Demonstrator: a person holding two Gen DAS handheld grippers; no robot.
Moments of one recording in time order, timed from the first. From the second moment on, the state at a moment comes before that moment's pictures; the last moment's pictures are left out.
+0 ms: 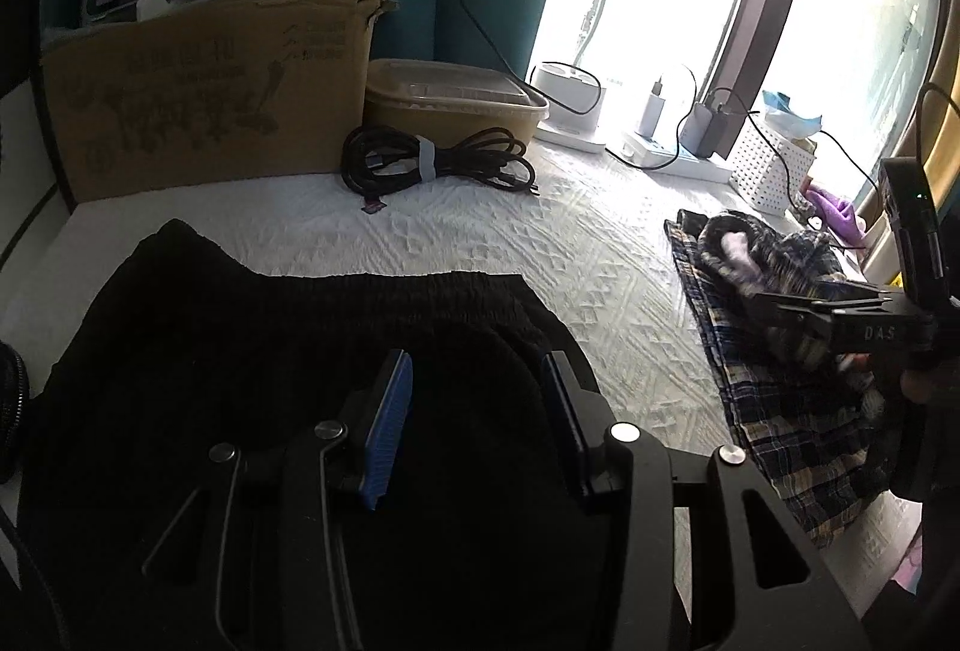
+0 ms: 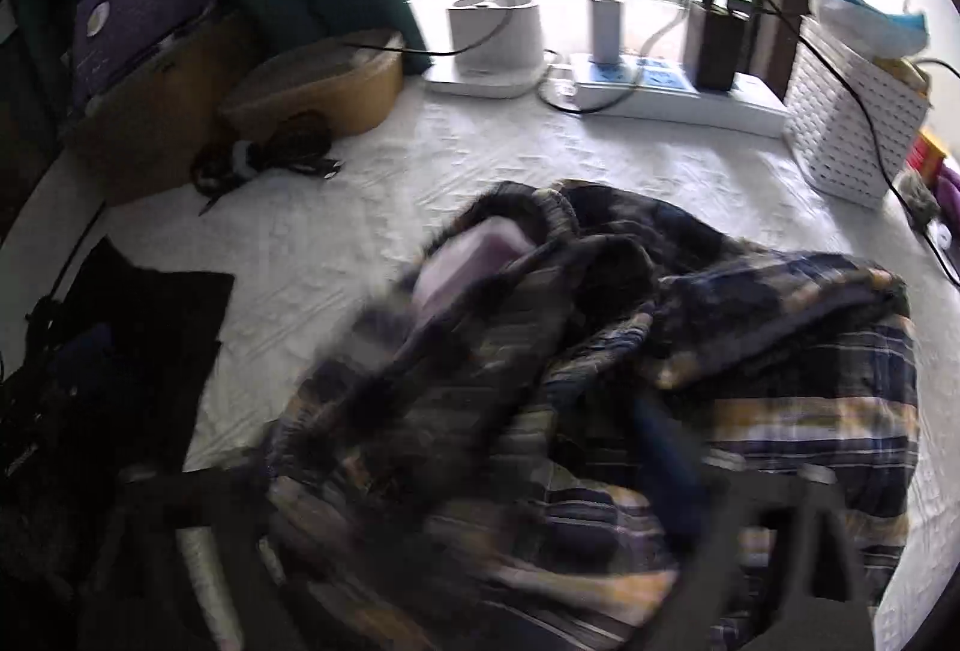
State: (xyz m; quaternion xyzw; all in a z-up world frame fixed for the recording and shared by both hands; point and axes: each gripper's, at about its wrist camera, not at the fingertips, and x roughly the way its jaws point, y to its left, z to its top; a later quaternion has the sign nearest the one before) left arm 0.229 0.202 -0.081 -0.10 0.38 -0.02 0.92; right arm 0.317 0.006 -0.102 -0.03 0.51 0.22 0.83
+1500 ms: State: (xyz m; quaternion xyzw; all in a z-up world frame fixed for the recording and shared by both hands) left arm 0.274 0.029 -0.101 -0.01 0.44 -0.11 0.89; right arm 0.202 -0.174 -0.126 -0.10 0.49 0.14 0.86
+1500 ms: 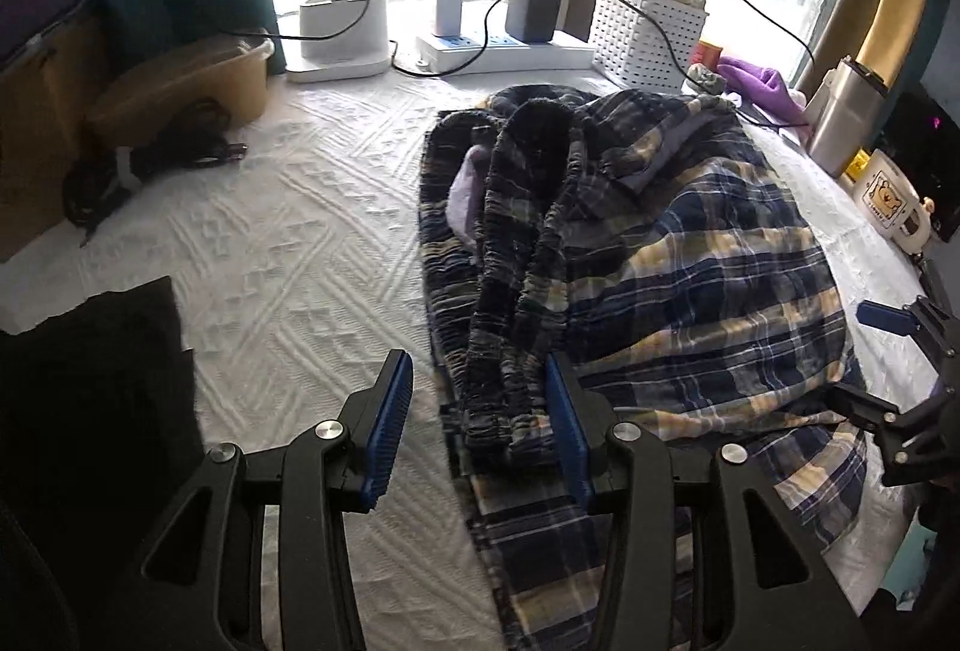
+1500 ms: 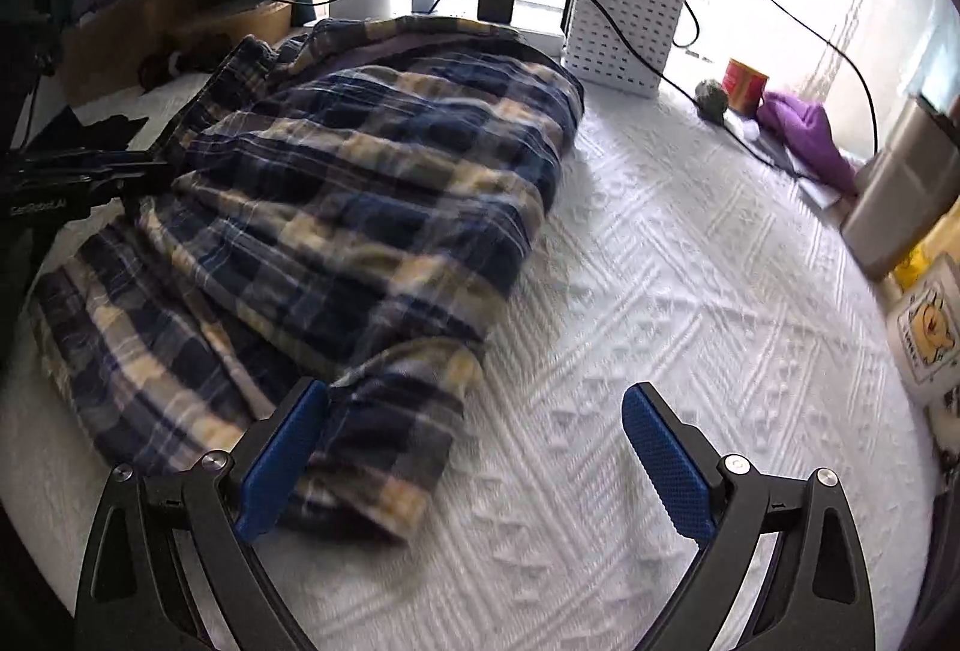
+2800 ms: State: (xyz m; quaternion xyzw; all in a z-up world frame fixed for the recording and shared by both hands) left arm 0.394 0.013 -0.089 0.05 0.42 -0.12 0.90; right arm 0.343 -0.187 -0.122 0.00 0.47 0.18 0.86
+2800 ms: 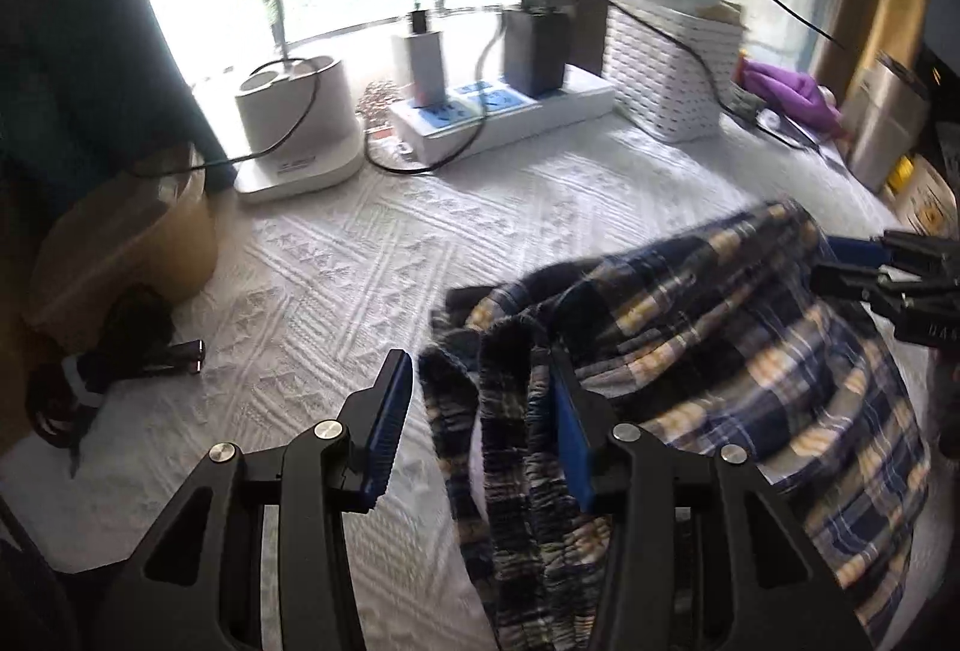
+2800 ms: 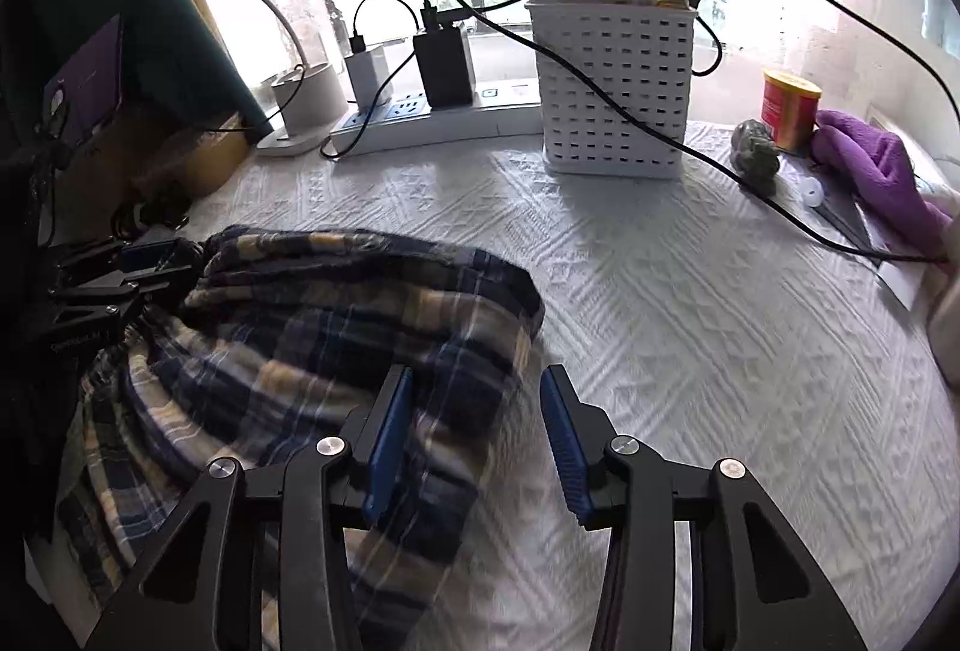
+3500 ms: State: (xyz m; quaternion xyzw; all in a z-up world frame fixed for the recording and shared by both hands) left arm 0.377 0.053 -0.053 -0.06 0.39 -0.14 0.91; right arm 0.349 -0.195 -0.105 0.02 0.45 0.16 0.88
